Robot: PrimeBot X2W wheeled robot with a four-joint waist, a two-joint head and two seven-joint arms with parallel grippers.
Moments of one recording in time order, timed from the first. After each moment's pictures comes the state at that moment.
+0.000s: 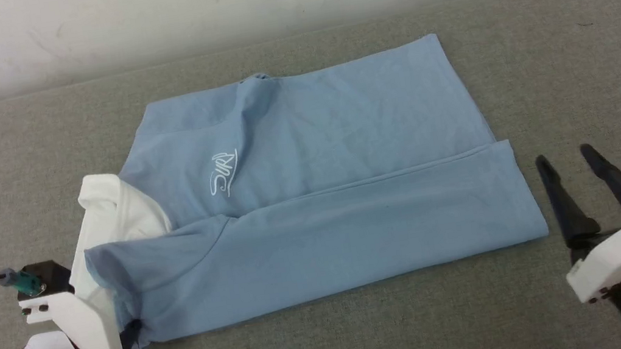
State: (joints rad) left arm -0.27 0.70 -0.50 0.24 -0.93 0.15 0.58; right arm -0.05 -0.13 -0.02 -0.05 0.26 0.13 0.05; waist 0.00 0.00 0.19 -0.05
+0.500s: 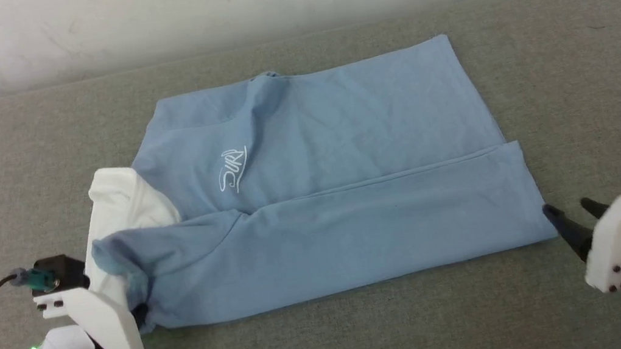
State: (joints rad) left arm -0.27 0.66 -0.49 0.22 -0.93 0.14 0.50; right arm -0.14 -0.25 -0.04 0.17 0.43 0.13 0.49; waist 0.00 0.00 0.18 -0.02
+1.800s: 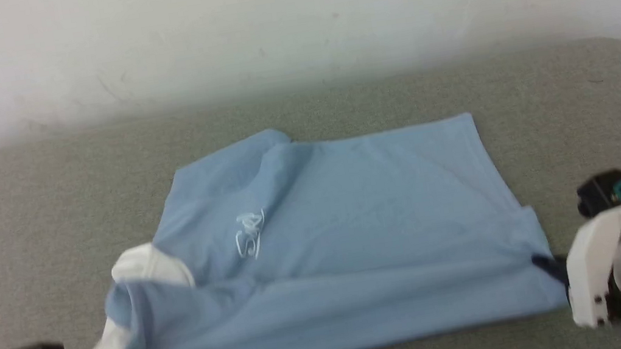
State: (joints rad) left arm 0.07 0.76 -0.37 -0.15 -0.94 0.35 0.37; right arm -0.22 -0.35 0.19 0.28 0.59 0.13 0.64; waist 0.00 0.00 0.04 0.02
